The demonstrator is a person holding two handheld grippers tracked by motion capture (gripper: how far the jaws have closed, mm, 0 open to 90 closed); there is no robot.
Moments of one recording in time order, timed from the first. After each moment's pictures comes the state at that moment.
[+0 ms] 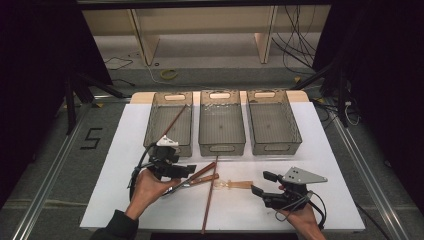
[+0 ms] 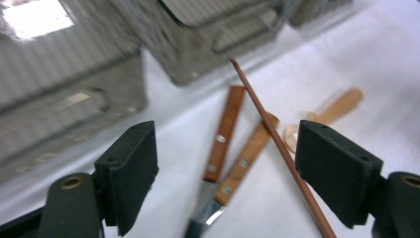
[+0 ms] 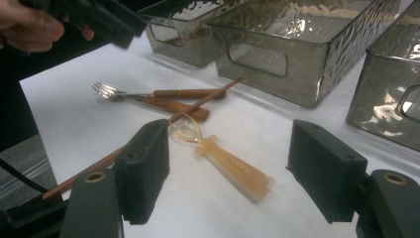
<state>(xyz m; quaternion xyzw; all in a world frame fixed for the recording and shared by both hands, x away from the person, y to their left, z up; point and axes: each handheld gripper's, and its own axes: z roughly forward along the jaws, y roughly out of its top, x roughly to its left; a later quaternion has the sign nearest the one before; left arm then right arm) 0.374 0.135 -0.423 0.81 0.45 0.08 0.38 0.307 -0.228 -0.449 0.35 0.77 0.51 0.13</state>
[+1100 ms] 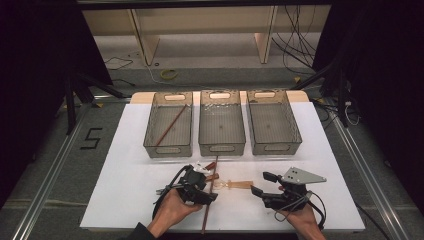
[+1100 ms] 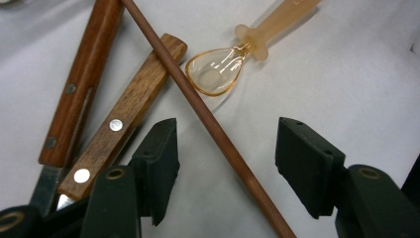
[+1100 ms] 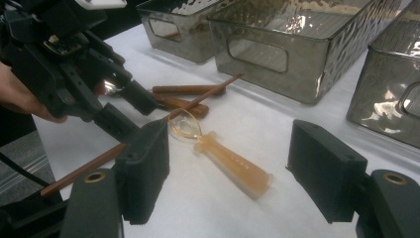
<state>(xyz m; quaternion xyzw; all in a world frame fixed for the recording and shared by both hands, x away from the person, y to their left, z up) 0.345 0.069 -0.472 0.87 0.39 0.03 0.31 0.307 -0.227 -0.450 0.35 0.78 0.50 0.14</state>
